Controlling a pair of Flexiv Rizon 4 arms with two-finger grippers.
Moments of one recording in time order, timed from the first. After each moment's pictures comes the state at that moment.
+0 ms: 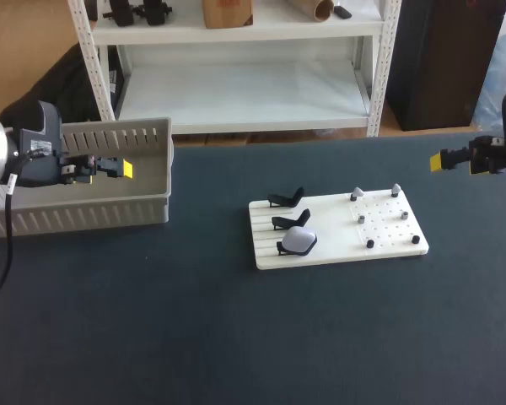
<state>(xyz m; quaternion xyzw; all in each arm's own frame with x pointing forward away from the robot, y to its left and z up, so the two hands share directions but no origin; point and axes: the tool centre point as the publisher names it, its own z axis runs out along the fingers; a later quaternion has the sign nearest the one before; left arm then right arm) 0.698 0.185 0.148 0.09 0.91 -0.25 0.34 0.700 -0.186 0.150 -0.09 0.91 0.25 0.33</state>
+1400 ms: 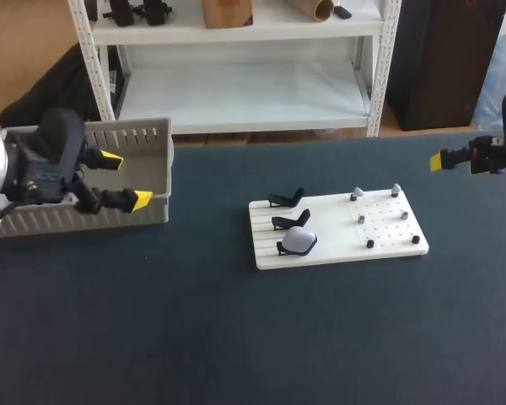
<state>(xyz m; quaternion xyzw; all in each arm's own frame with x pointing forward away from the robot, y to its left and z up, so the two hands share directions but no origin) 0.647 0.139 0.177 0.42 0.78 -0.18 0.42 0.700 -0.186 0.150 -0.09 0.91 0.25 0.33</state>
